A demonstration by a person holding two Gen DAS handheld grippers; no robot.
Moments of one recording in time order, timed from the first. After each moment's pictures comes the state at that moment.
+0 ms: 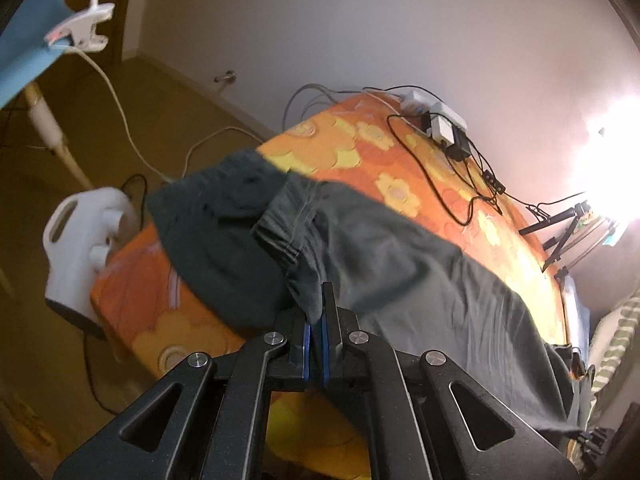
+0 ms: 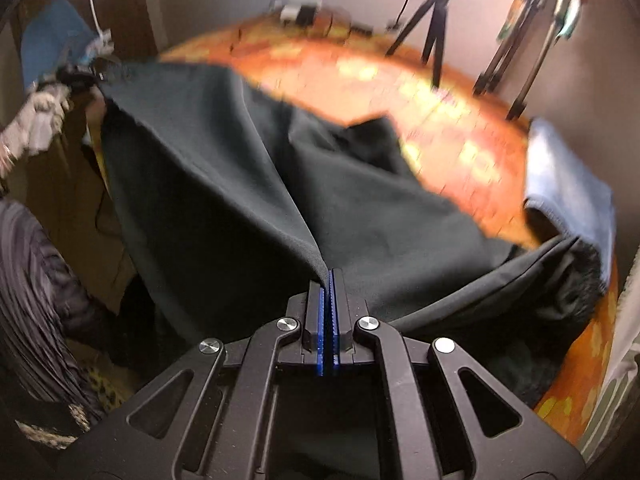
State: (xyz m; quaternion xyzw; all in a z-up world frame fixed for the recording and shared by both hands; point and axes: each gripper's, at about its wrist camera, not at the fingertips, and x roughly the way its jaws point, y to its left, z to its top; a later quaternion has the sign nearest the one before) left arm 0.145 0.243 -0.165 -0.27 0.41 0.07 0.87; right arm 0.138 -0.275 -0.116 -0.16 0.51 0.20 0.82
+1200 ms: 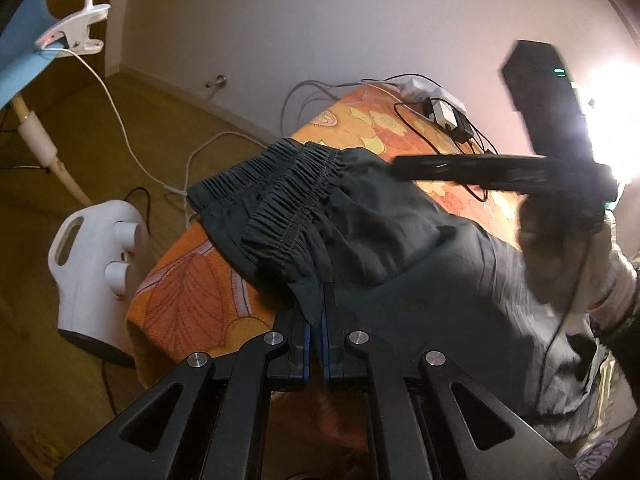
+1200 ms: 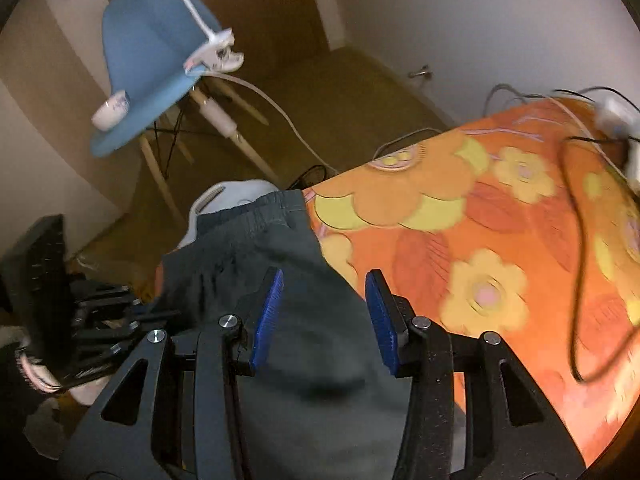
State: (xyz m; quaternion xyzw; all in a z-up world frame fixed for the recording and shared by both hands) left arm 0.130 0.279 -0.189 -0.23 0.41 0.04 0.88; right arm 0.374 0.212 -0.175 -0.14 0.49 0.50 0.70
